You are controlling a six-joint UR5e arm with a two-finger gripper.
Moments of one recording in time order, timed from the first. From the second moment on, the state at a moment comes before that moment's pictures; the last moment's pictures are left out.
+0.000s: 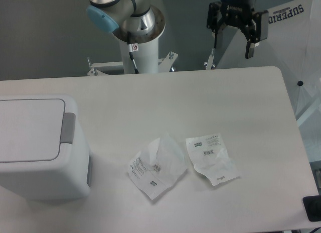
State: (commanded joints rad) arm 2.91 -1.43 -1.69 -1.22 1.19 1.72
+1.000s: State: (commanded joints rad) arm 2.59 -1.49 -1.66 -1.00 1.19 0.65
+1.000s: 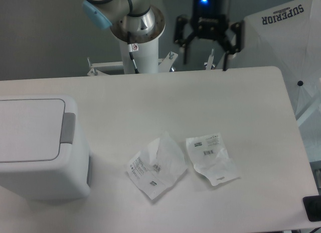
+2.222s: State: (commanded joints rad) arm 2.25 -1.71 -1.61 -0.86 1.19 0.28
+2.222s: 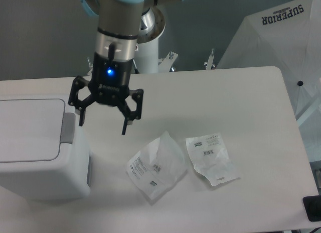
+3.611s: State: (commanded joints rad) arm 2.24 -1.73 -1.62 -0.85 1.20 0.29
